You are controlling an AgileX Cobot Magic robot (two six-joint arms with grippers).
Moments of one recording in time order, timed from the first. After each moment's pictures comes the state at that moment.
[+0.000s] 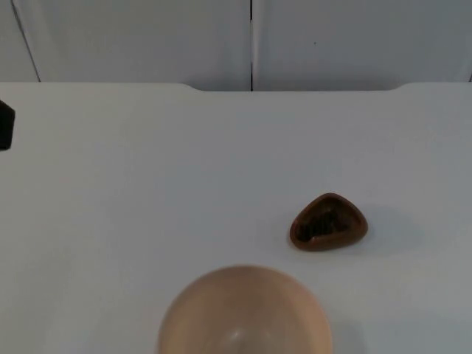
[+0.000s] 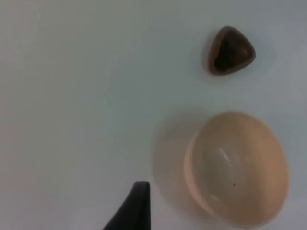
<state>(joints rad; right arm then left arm) 0.10 0.00 -0.52 0.03 1.09 -0.06 0.04 0.80 -0.68 -0.64 1.04 0.39</state>
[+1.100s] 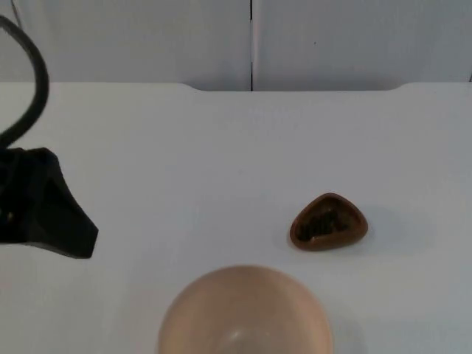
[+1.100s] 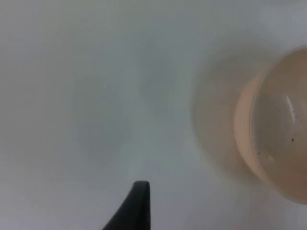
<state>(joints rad) 0.10 0.00 -0.52 0.03 1.09 -0.06 -0.25 1.09 -0.61 -0.42 0.81 0.14</state>
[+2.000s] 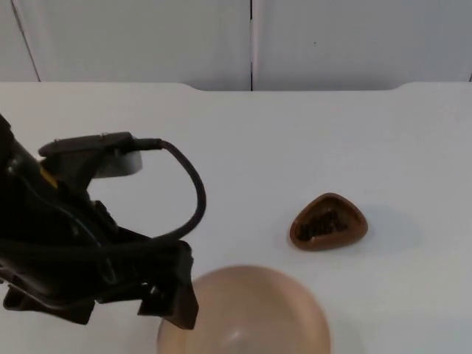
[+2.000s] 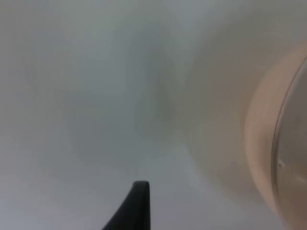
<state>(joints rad) 0.10 0.00 -0.52 0.03 1.09 -0.06 -0.53 1.53 -0.61 -0.45 0.49 0.03</state>
